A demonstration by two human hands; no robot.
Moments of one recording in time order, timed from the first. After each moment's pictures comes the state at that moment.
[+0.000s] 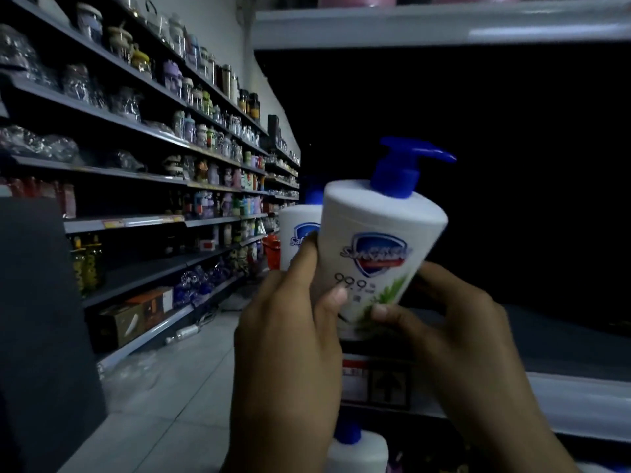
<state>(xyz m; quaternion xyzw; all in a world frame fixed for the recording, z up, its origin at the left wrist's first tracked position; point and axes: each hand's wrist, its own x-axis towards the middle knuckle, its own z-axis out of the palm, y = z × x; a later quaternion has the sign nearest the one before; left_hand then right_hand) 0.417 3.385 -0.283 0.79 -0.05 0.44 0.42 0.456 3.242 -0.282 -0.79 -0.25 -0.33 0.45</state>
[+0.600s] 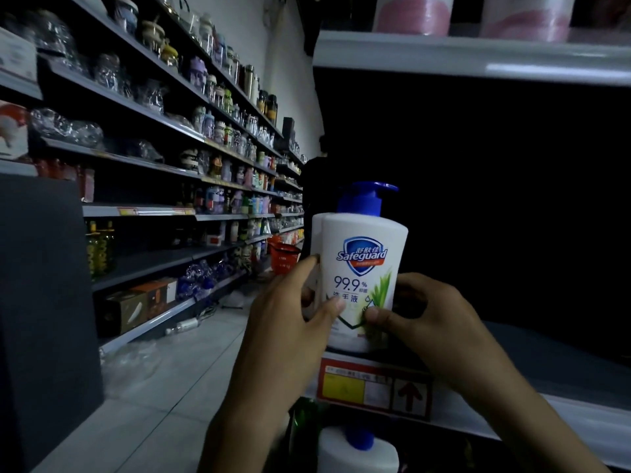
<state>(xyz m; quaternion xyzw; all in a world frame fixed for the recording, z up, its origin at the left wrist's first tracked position) 0.455 3.433 -0.299 0.80 -0.07 0.37 0.47 0.488 3.261 -0.268 -0.85 -0.25 -0.23 0.41</state>
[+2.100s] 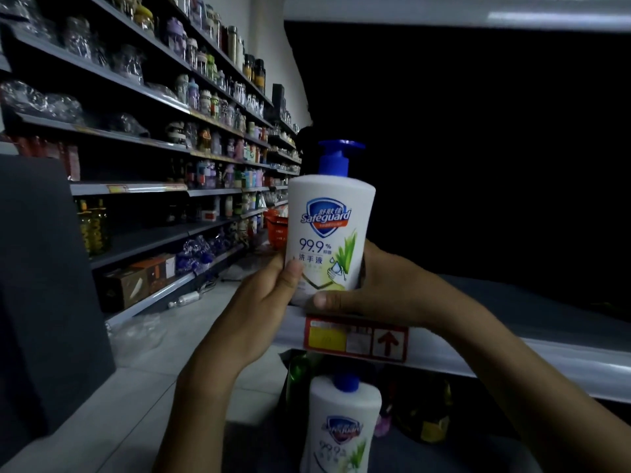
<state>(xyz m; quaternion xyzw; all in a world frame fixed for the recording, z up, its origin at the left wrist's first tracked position) 0.448 3.450 -0.310 0.80 -0.12 0.24 0.53 0.500 3.276 -0.264 -0.91 -0.30 -0.09 0.27</state>
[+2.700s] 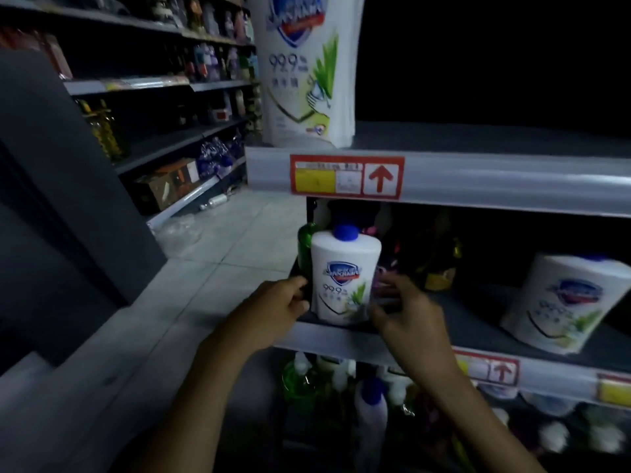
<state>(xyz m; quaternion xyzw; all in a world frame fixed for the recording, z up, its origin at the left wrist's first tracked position) 0.441 3.439 -0.482 0.95 0.00 -0.01 0.32 0.446 3.223 -0.488 -0.89 -0.12 -0.11 0.42</state>
